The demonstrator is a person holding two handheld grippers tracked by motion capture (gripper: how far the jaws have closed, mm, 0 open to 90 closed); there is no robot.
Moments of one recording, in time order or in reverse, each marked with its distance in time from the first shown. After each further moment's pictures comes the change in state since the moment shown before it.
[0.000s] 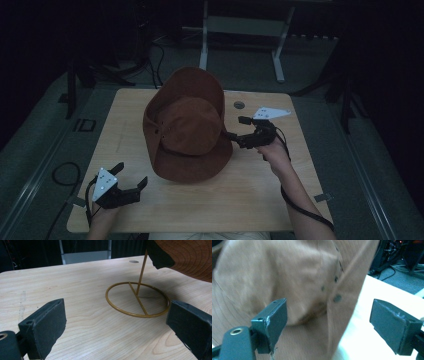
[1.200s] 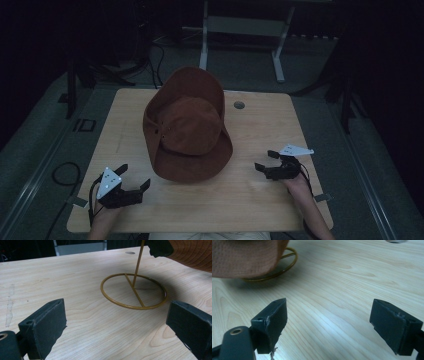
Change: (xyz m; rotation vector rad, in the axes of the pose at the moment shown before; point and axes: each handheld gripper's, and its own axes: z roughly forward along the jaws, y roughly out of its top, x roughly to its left) left arm 0.000 -0.005 0.008 0.057 -0.037 0.001; right arm -0.028 -0.140 -0.050 0.090 -0.147 0.132
